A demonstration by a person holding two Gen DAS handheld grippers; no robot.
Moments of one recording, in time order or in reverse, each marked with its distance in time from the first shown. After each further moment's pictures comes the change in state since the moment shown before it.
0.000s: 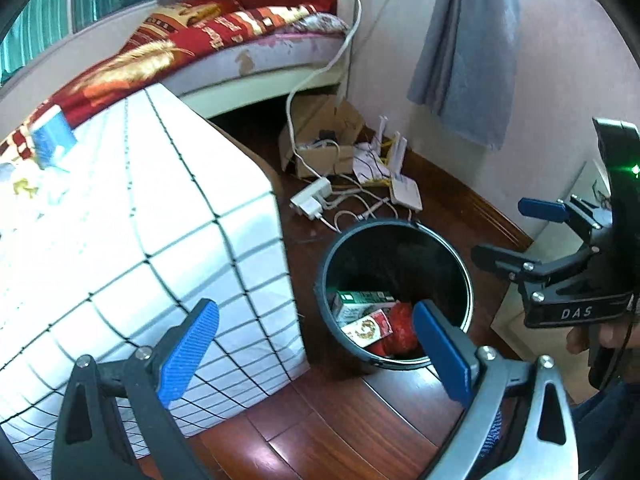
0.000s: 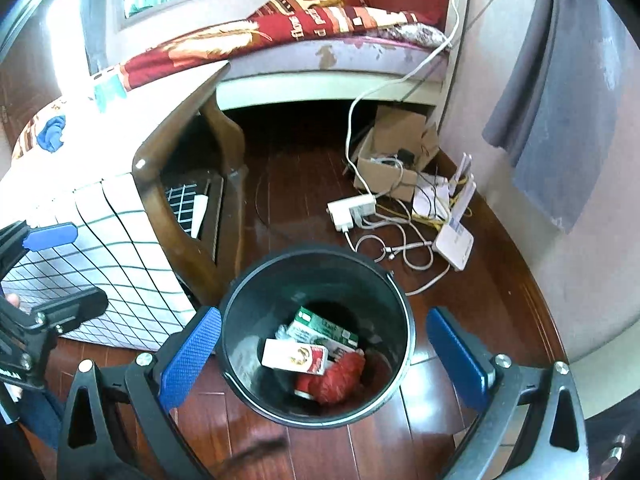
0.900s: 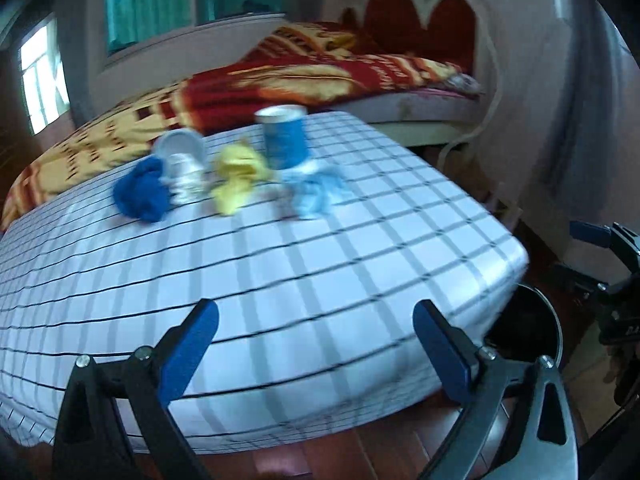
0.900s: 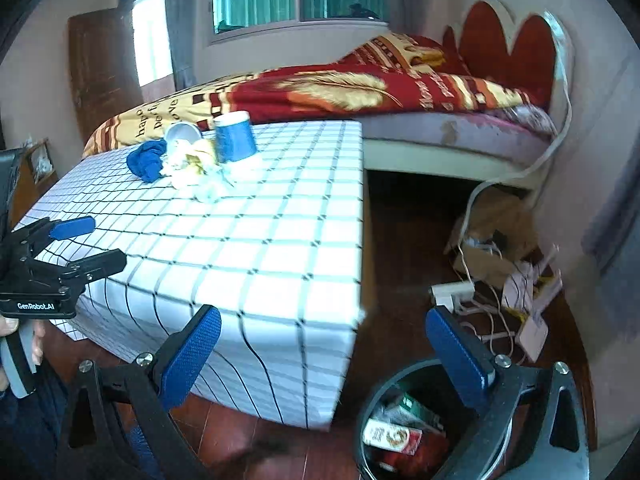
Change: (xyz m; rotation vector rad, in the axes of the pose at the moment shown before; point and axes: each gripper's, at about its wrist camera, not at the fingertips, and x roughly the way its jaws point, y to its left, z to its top) left arm -0.076 0.184 -0.015 -0.236 -0.121 0.308; right arm -0.012 0.160 0.095 -0.176 -0.152 0.236
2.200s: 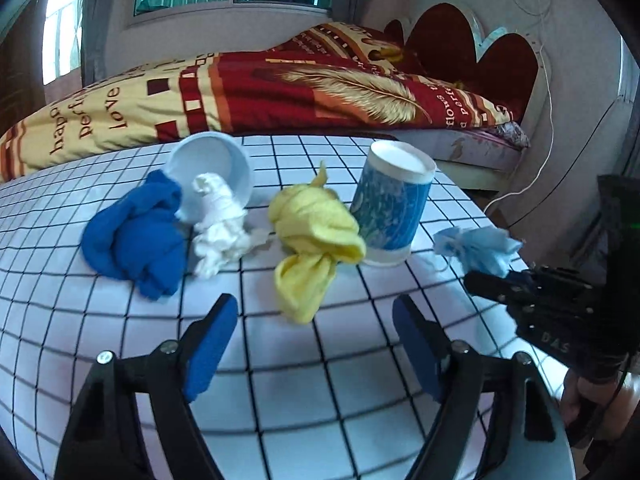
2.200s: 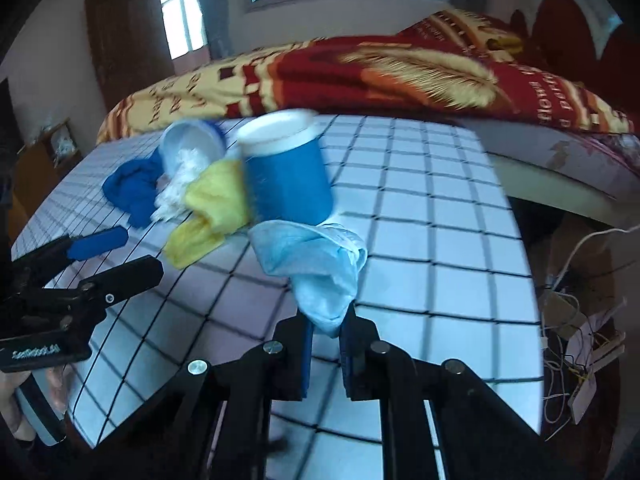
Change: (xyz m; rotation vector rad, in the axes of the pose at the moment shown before) left arm 0.101 0.083 0.072 -0.154 0.003 -0.082; right arm 0.176 0.065 0.124 -0.045 0.104 0.152
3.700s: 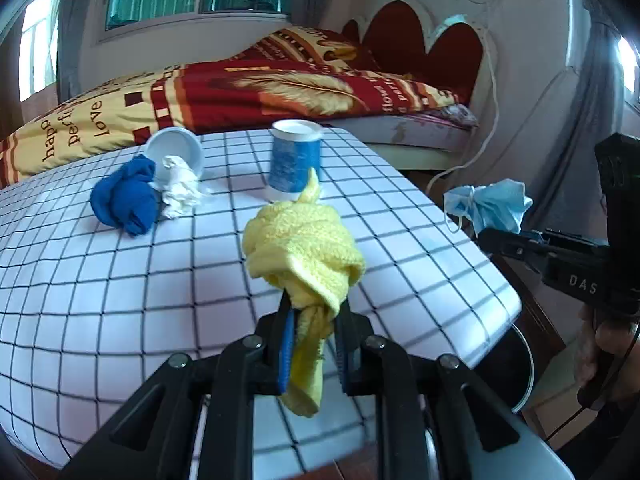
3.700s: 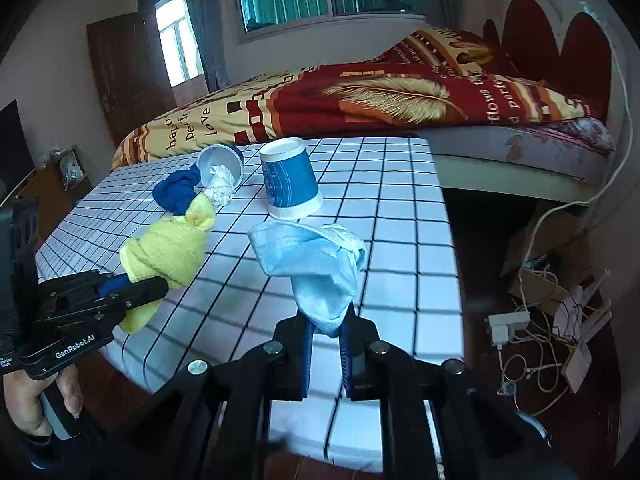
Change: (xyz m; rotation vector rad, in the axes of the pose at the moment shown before) left arm -0.077 -0.049 -0.058 0.083 -0.005 -0.098; right arm -0.125 -0.009 -0.066 0.047 -0.086 0.006
